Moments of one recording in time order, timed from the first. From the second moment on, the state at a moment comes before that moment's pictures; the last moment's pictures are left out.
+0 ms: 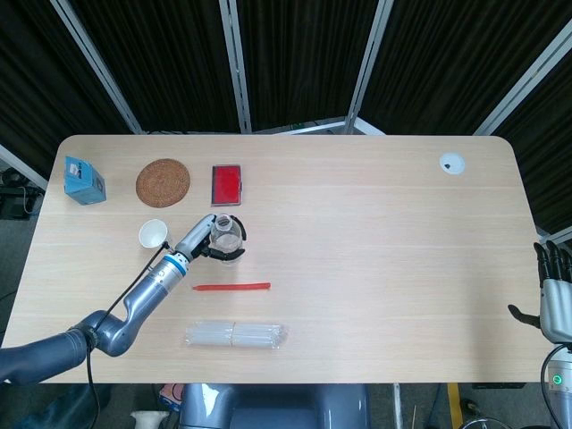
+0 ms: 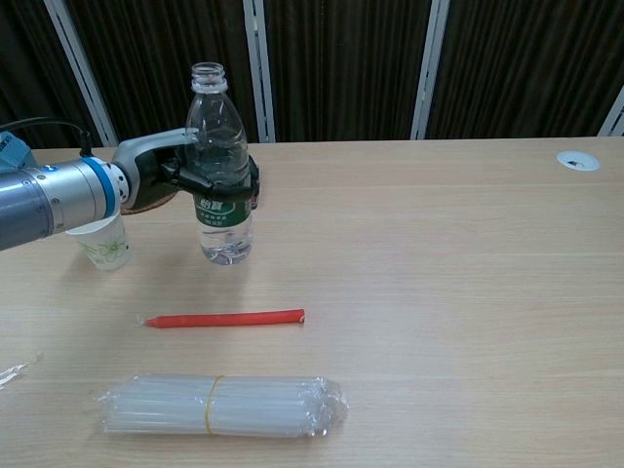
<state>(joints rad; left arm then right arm) -0.79 -1.63 -0.24 -1.20 1.36 0.73 -0.85 0.11 -1.16 0.17 -1.56 -1.22 1.41 -0.22</state>
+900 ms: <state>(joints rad) -0.80 -1.85 -0.15 -0.89 1.44 0.80 -0.99 0.12 -1.17 0.17 -1.55 -1.21 1.40 -0.23</state>
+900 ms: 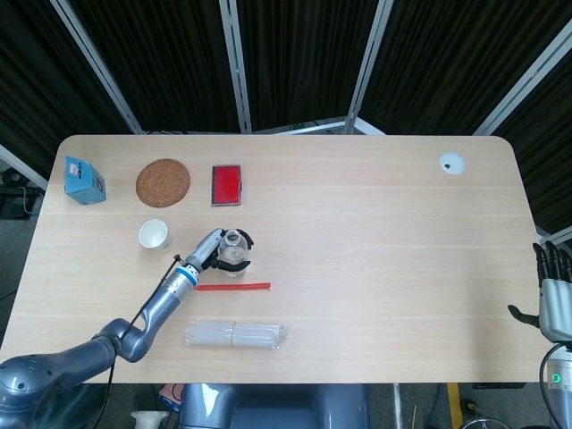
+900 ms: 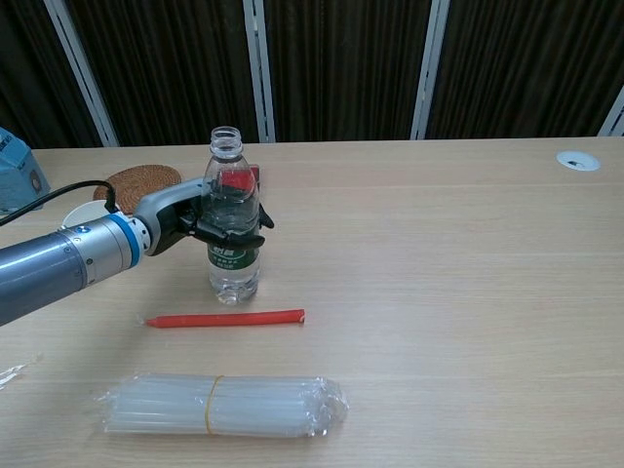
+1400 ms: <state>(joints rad) -0.79 -1.83 -0.08 -0.86 1.52 0.87 -1.13 0.12 -1.17 0.16 -1.55 -1.21 1.40 -0.23</state>
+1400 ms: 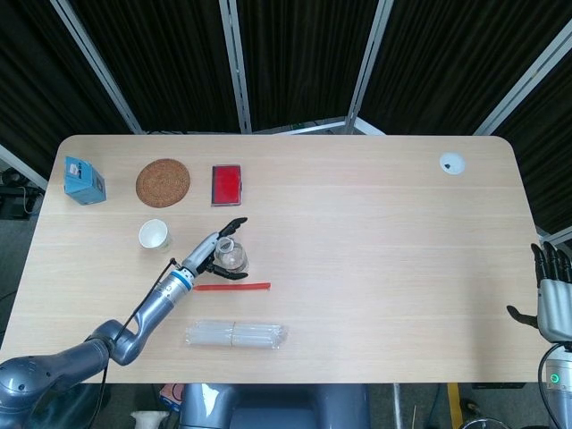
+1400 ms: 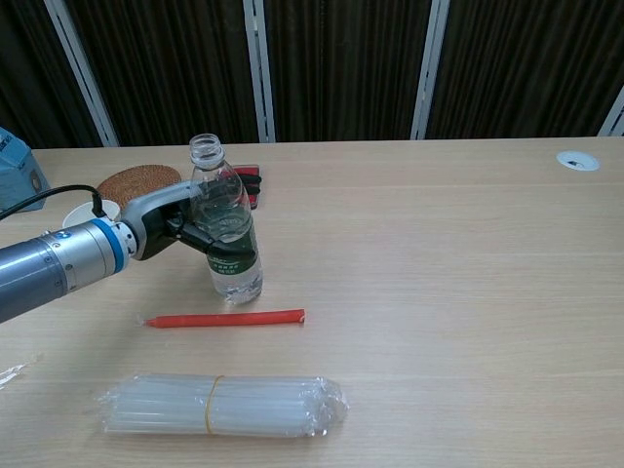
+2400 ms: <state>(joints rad) -0.63 -1.42 -0.03 -1.17 1.57 1.17 -0.91 0.10 -1.15 0.14 -1.62 -1.29 1.45 -0.22</state>
